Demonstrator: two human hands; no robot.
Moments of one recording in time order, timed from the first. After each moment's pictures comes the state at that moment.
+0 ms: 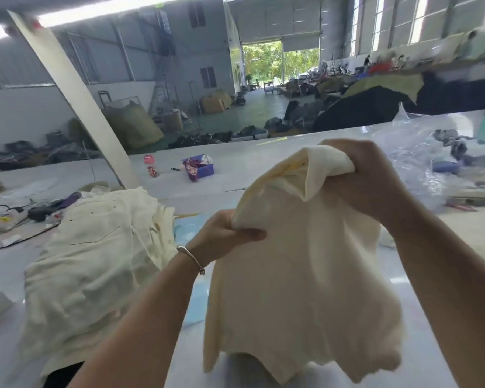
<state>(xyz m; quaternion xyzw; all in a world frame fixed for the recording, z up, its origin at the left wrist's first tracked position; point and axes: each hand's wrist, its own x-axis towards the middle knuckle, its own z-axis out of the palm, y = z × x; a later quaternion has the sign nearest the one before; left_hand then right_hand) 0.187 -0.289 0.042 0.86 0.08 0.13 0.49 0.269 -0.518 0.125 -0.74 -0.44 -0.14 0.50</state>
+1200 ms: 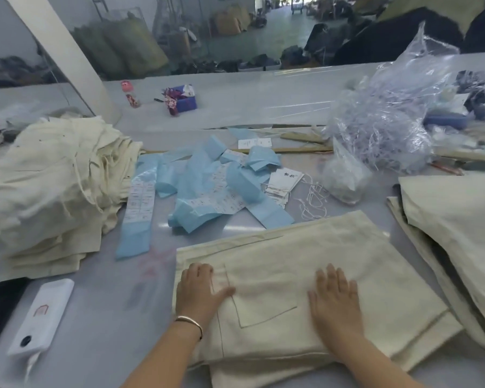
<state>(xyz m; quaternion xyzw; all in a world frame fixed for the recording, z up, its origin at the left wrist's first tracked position) 0.203 -0.438 -0.202 0.91 0.39 0.05 0.15 0.342 -0.669 -0.224 -0.96 -0.27 0.08 0.03</state>
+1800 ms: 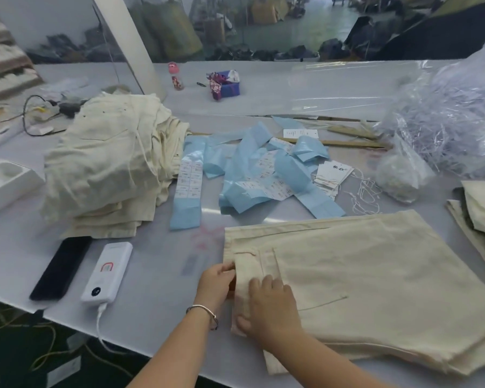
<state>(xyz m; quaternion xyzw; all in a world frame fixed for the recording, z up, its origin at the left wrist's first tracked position) 0.127 -0.406 -0.190 0.58 0.49 0.14 0.63 0.182 -0.525 -0.187 -0.87 -0.48 0.08 0.00</state>
